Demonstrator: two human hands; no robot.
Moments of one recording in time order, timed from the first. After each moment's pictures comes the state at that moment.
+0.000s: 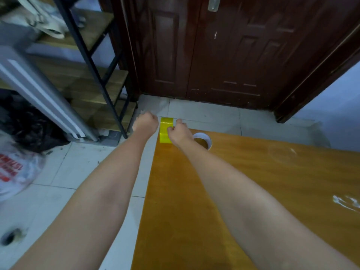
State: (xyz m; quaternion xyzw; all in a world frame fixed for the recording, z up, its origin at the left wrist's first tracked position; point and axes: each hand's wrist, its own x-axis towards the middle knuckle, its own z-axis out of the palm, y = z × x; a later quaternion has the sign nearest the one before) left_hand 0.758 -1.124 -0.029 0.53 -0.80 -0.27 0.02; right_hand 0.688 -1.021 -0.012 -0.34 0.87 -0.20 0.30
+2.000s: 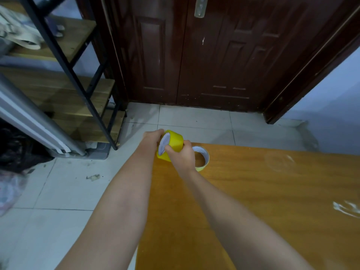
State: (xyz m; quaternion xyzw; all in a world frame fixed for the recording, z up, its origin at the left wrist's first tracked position) left_hand 0.705 -1.151 -0.089 0.59 -0.47 -0.65 0.06; right_hand 0.684 -1.008 -0.049 -0.15 0.83 -0.47 0.28
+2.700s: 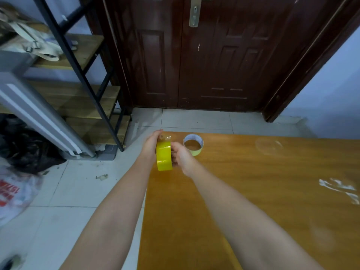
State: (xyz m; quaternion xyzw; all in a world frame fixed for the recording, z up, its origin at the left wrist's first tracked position) left_hand 0.774 -1.050 -0.029 0.50 -0.37 -0.76 0.19; right_hand 0.724 -0.951 -0.015 -0.05 0.66 -0.52 0.54
